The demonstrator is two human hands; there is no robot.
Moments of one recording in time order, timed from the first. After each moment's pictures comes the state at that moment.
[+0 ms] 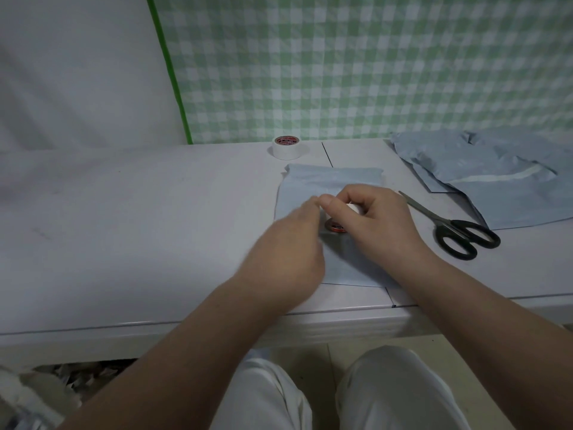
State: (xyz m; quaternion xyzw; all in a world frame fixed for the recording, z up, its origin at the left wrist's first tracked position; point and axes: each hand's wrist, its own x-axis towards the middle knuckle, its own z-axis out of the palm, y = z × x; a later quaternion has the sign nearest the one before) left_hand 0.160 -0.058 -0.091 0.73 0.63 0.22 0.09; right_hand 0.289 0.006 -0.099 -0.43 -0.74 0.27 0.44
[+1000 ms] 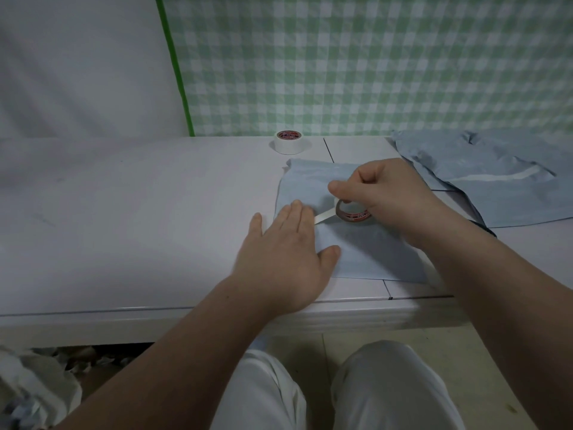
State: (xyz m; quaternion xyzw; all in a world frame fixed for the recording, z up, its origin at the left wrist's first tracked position) left_hand 0.159 -0.060 -0.108 0.72 0.69 0.02 0.05; right_hand 0.299 0.024 -0.070 -0.50 -0.72 0.33 0.35
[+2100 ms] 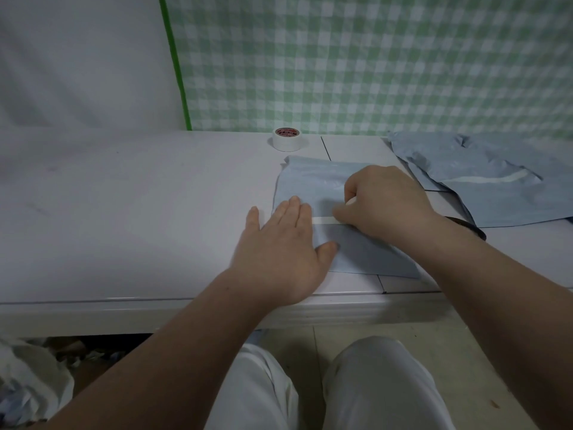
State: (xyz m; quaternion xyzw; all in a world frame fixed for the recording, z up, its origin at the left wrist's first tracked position) left_hand 0.159 -0.059 -0.108 0.72 0.69 0.02 0.05; right_hand 0.288 0.011 -0.062 -0.59 -0.80 0.03 0.11
